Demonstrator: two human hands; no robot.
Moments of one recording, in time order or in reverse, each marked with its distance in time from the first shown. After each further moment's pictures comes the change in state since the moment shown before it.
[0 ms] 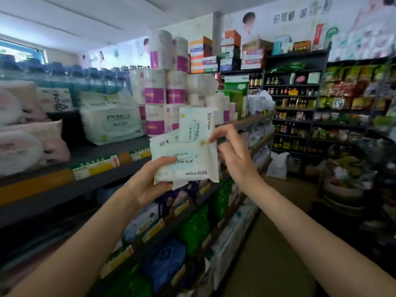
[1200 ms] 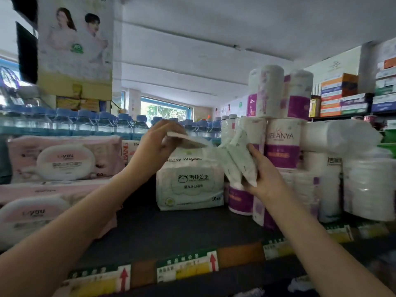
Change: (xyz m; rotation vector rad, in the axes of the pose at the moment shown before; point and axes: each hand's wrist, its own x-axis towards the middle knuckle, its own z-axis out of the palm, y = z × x) left_hand 0.135 0.192 -0.099 1.618 0.798 1.077; right_hand 0.289 0.120 0.138 1.394 -0.472 0.706
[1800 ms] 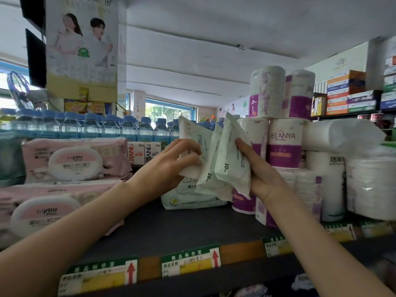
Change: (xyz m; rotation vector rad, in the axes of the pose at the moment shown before) left_hand -0.025 0.008 -0.003 0.327 -0.242 0.578; right_hand 0.000 0.004 0.009 -0.095 -0.347 0.042
